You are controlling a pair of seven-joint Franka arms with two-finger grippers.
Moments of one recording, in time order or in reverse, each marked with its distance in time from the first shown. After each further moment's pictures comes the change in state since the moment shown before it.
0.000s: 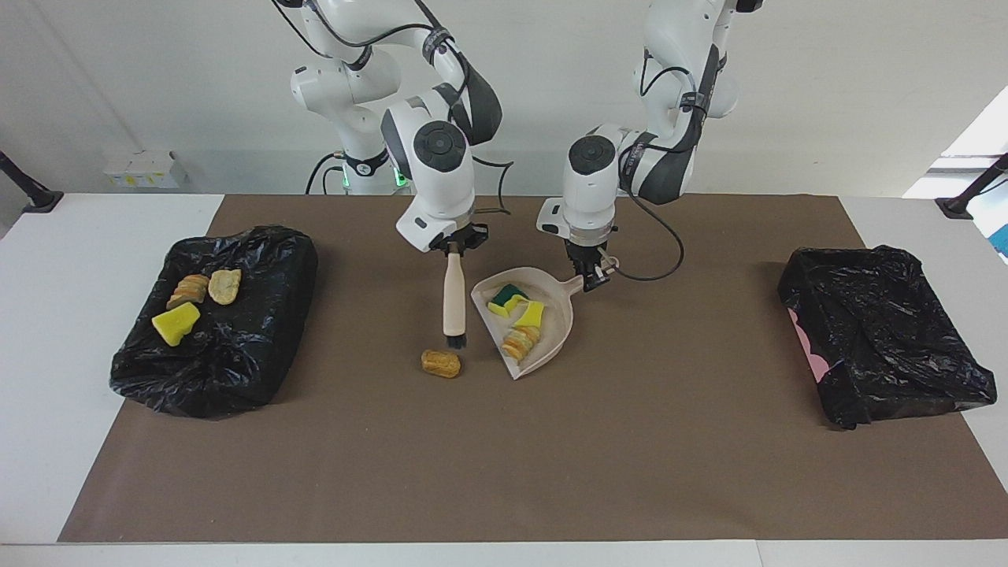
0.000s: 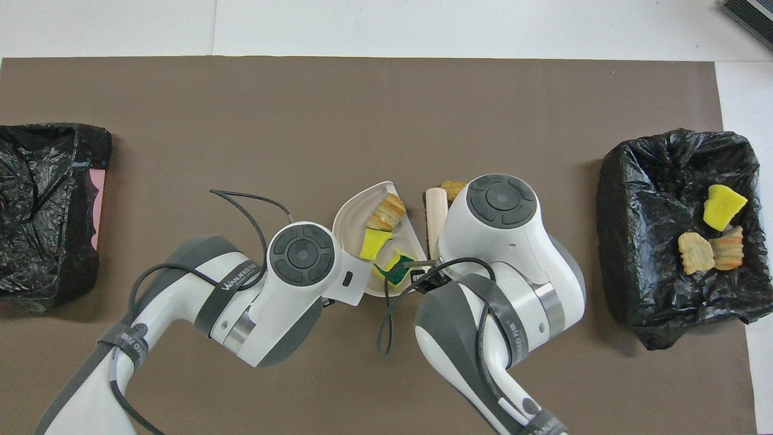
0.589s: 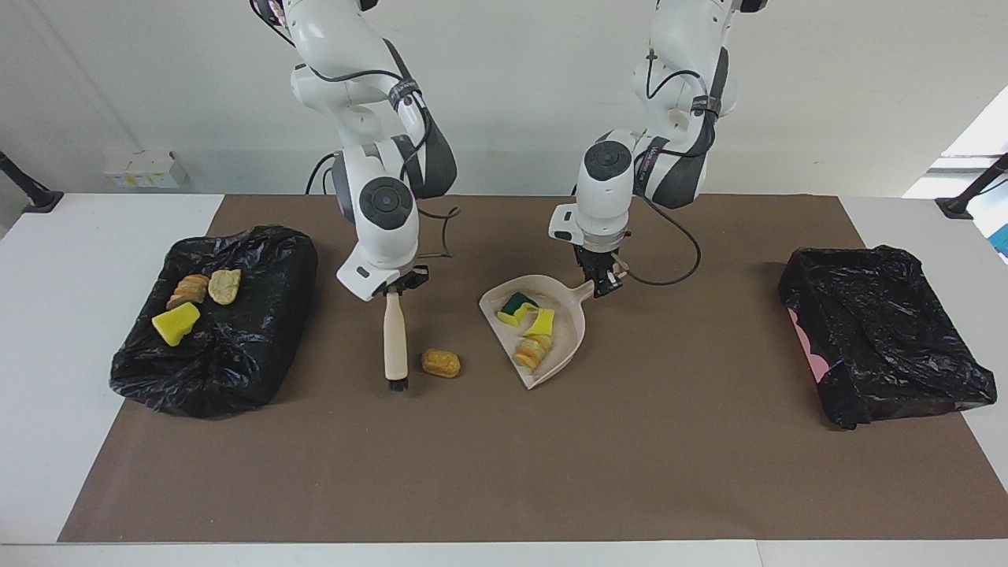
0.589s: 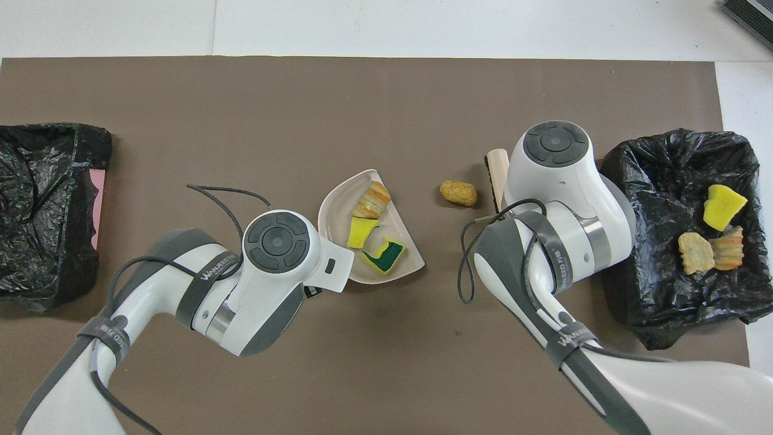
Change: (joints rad) left arm 0.026 0.000 0.001 -0.006 0.000 0.014 0.000; right arm -0.112 0.139 0.000 0.035 -0.147 0.063 -0.172
